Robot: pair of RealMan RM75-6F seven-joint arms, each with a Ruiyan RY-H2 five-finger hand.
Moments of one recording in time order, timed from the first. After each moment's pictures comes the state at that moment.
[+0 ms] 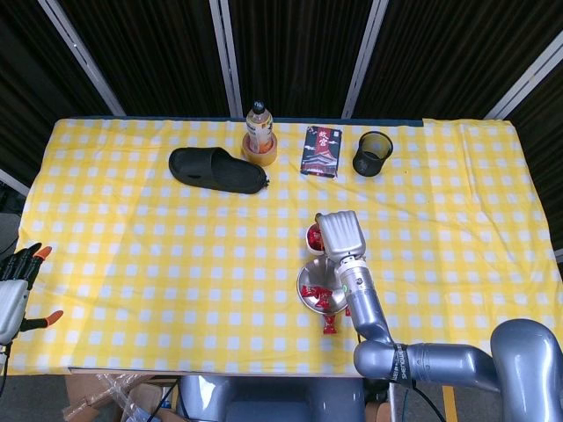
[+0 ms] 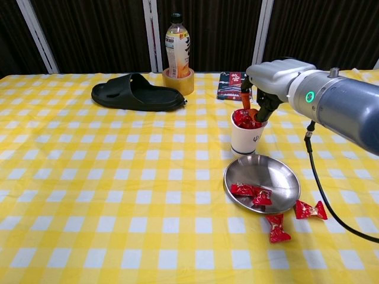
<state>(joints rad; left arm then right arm) -0.12 -1.05 -0.03 -1.71 1.38 1.36 0.07 0.95 -1.65 0.27 -1.61 -0.57 1.25 -0.92</state>
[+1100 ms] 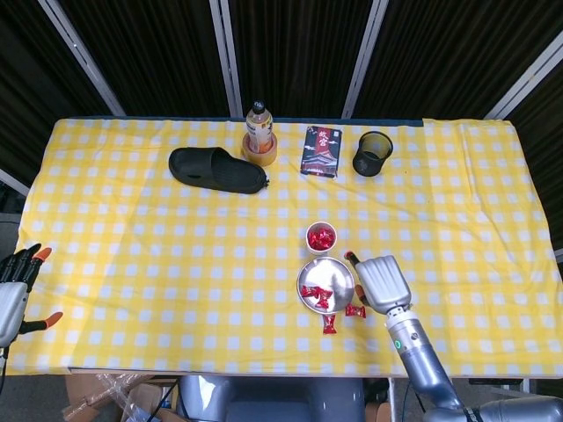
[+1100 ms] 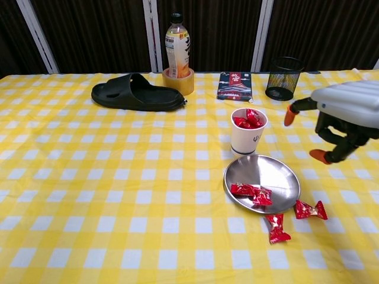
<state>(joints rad) -0.10 -1.05 -0.02 -1.70 1.41 1.39 0.07 0.69 -1.36 -0.03 -2.01 -0.91 1.37 -0.78</state>
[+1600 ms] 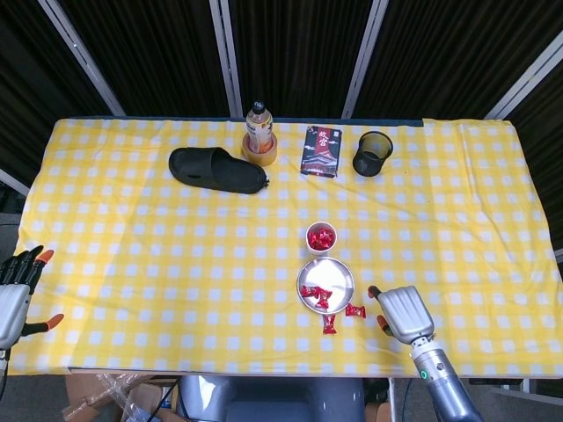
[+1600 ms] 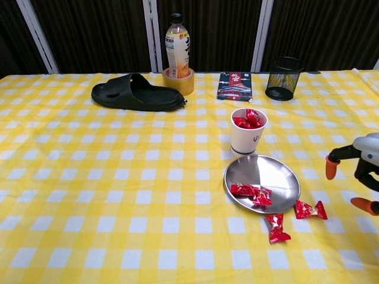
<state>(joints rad) -0.10 -1.06 -0.01 -1.71 1.42 1.40 0.10 0.52 -1.36 -0.17 -1.91 -1.12 1.36 -0.66</state>
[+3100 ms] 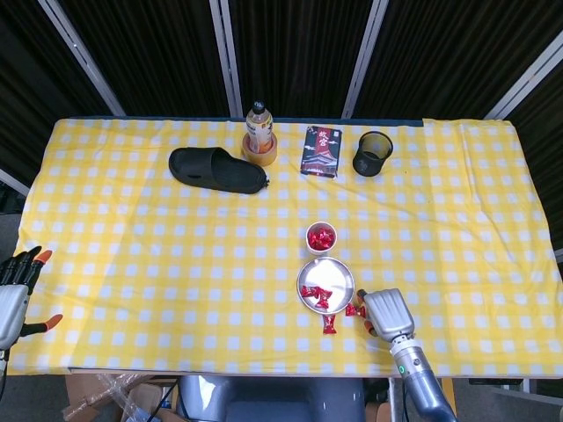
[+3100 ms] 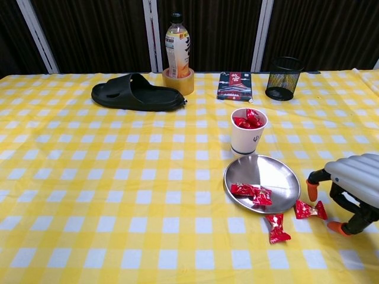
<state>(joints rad) -0.09 -1.06 -0.02 -1.71 1.41 1.40 0.10 0.44 -1.54 -0.04 -1.73 -1.07 1.25 -0.73</state>
